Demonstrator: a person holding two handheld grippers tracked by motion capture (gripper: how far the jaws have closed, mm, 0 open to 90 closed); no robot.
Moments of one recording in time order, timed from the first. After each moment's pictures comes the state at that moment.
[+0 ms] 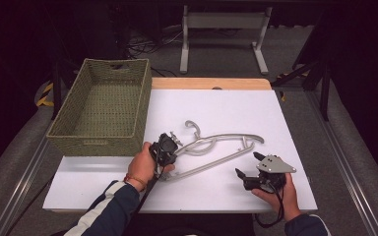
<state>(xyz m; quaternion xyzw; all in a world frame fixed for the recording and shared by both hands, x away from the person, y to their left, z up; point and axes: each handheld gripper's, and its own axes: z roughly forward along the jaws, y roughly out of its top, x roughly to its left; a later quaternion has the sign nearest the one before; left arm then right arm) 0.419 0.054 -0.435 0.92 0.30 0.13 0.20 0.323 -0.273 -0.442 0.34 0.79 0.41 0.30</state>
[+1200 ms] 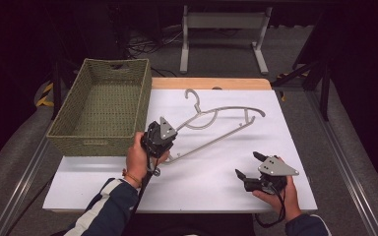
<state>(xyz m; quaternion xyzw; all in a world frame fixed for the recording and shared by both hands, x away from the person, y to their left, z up) 0.398 0.071 -0.376 0.84 0.30 0.26 0.36 0.318 -0.273 -0.440 0.32 0.79 0.43 0.31</state>
